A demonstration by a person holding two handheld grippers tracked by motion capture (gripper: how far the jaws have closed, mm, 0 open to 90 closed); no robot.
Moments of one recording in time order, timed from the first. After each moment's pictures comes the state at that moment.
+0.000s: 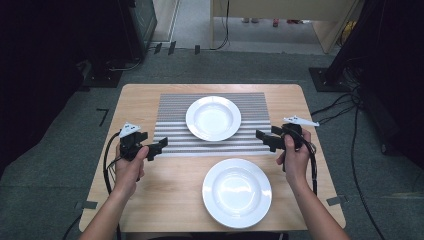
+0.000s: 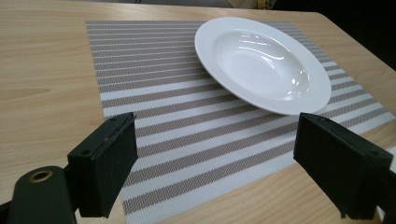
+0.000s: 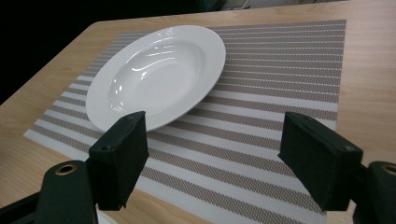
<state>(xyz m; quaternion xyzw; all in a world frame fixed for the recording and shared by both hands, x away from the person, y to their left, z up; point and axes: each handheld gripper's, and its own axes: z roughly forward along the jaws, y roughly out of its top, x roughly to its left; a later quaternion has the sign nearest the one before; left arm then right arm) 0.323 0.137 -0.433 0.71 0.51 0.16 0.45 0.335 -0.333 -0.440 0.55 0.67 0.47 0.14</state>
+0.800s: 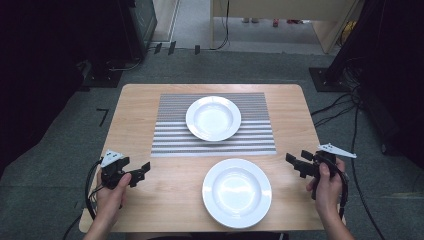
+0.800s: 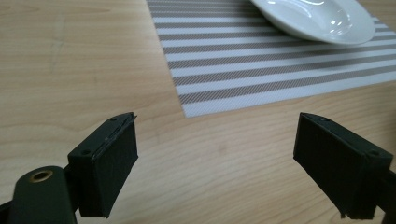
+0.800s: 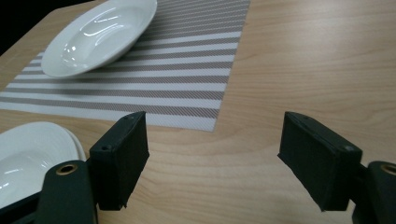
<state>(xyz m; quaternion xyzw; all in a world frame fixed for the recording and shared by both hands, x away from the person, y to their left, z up) 0.264 0.187 -0.471 0.71 0.55 0.17 0.41 0.258 -0.413 -0.471 0.60 0.64 0.45 0.15</state>
